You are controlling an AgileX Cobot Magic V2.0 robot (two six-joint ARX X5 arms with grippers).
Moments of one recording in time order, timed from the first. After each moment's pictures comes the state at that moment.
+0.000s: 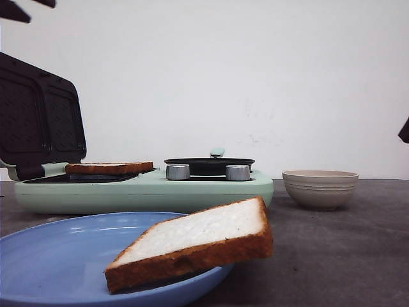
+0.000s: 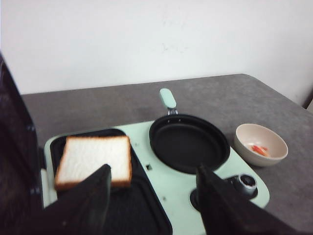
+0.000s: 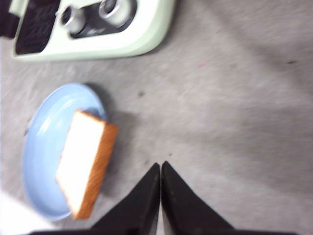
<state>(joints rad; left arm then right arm) -0.10 0.78 0.75 -0.16 0.41 -0.05 0.16 0.75 0.52 -0.57 -0.58 0.37</state>
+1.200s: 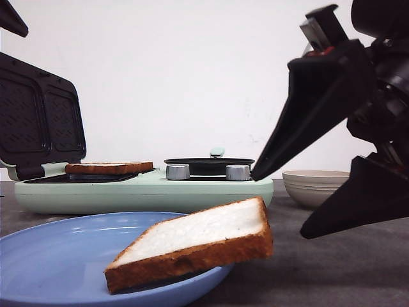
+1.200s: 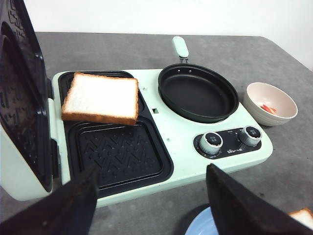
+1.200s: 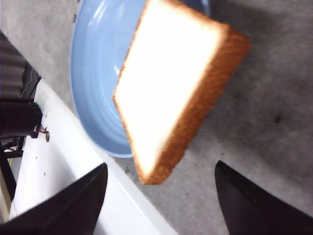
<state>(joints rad) -0.09 0.69 0.69 -0.36 0.37 -0.06 0.60 1.18 0.52 -0.25 -0.68 0.51</state>
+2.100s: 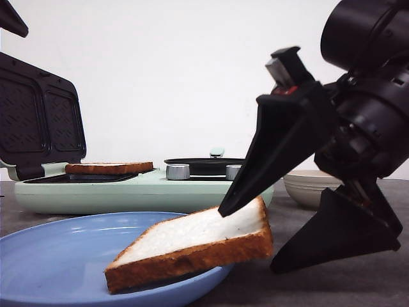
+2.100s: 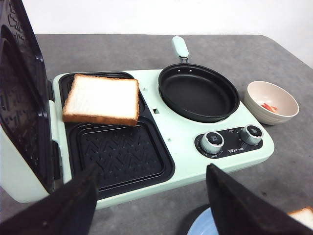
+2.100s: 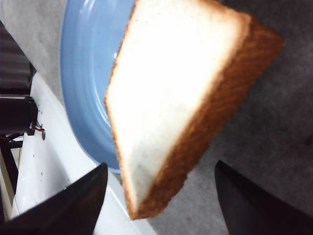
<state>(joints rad) -0.09 0.69 0.69 -0.36 0.37 -0.04 0.64 1.37 0.52 -0.09 -0.70 0.55</state>
